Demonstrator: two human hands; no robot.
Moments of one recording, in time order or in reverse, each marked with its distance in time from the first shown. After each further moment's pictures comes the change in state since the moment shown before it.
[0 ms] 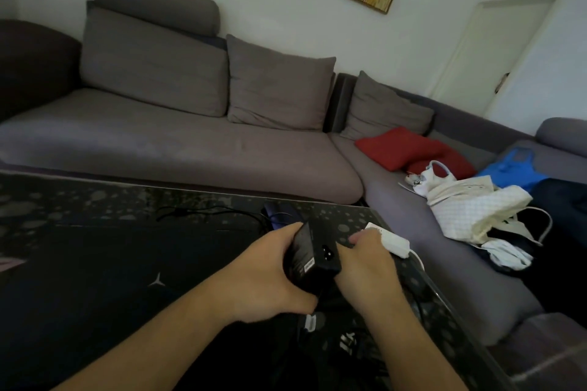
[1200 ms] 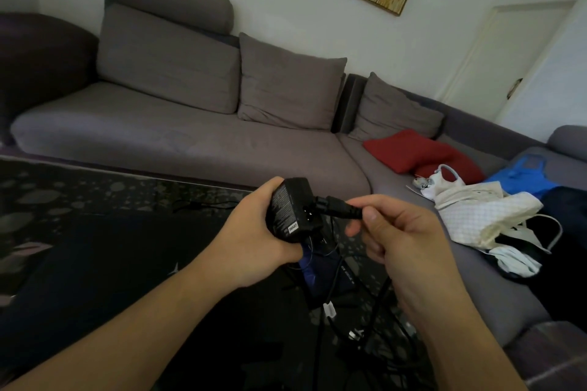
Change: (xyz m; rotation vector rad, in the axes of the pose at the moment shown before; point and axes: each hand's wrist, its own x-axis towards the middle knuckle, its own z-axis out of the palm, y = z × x) left_hand -0.009 0.002 -0.031 0.033 0.360 0.176; right_hand -0.013 -0.017 -0.027 0.561 -0.179 -0.475
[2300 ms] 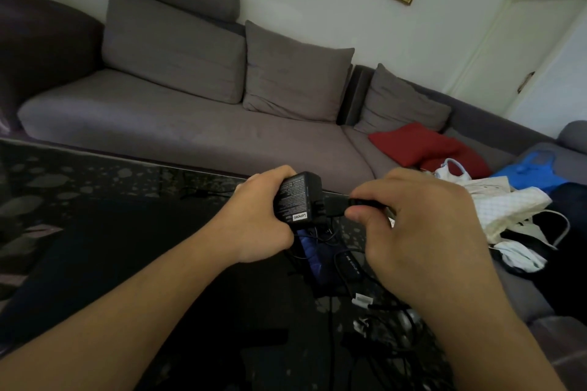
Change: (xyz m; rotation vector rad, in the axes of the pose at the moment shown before) left_hand 0.009 -0.005 -0.013 0.271 -0.058 -0.054; right_hand -0.017 -0.039 0.014 -1.176 0.059 -0.601
